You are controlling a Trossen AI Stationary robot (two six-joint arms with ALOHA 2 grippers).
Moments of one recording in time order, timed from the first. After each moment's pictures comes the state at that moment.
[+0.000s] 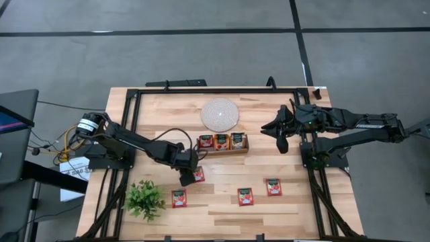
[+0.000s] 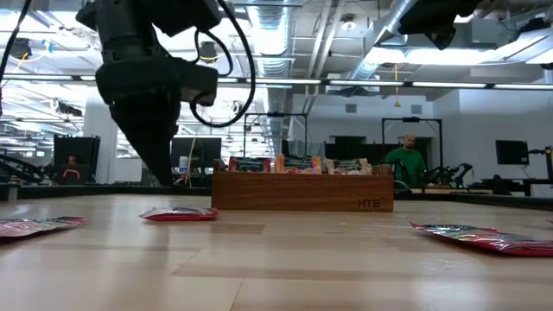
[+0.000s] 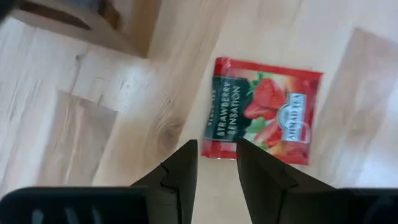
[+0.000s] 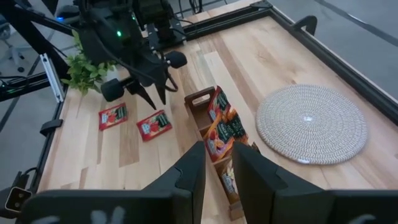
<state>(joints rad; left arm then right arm) -0.22 1.62 0.90 -0.47 -0.11 -0.59 -0.01 0.81 0.87 -0.57 0.07 0.24</state>
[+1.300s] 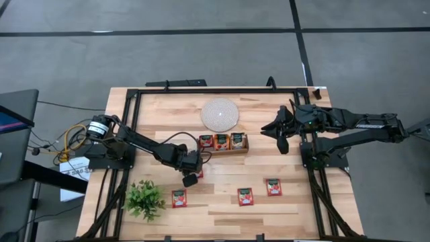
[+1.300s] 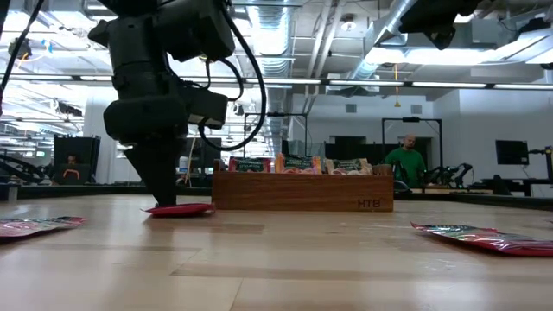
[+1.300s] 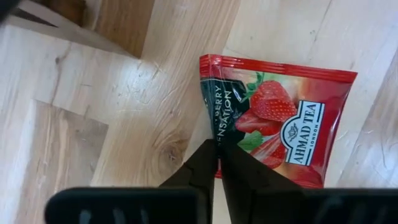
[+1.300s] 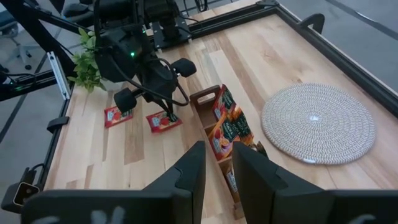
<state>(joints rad) -0.22 1.75 0.94 -0.48 -0.10 -0.57 -0.01 0.81 0.87 -0.57 0.05 0.24</state>
